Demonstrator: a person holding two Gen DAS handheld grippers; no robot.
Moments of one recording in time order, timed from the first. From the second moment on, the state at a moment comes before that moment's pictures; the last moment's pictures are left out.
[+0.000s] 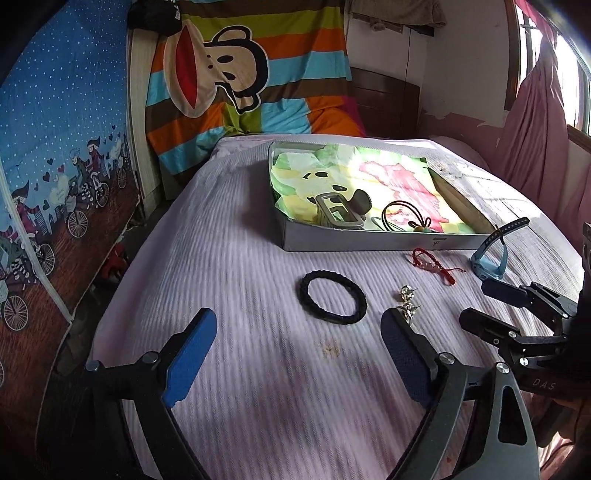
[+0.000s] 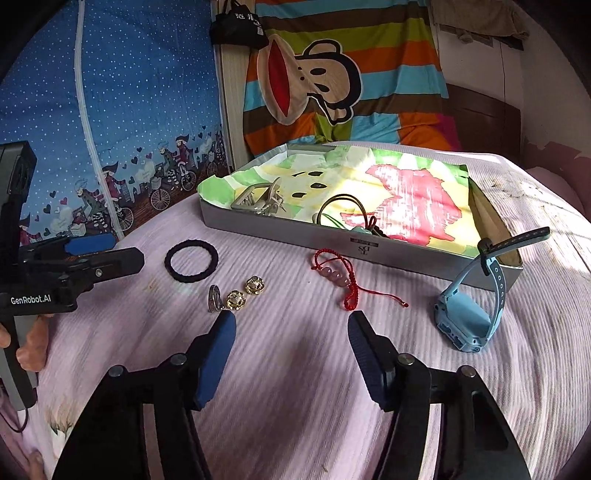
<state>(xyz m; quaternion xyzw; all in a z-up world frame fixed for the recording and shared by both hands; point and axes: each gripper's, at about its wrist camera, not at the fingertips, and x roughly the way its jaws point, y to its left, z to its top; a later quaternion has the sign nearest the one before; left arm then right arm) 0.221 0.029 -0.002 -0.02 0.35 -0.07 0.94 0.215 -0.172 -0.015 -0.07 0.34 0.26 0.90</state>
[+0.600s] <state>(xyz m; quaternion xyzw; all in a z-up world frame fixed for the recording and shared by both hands) 0.266 0.044 -0.030 -0.10 0.41 -0.09 0.90 0.238 -0.139 -0.033 -0.09 0.36 0.31 0.88</state>
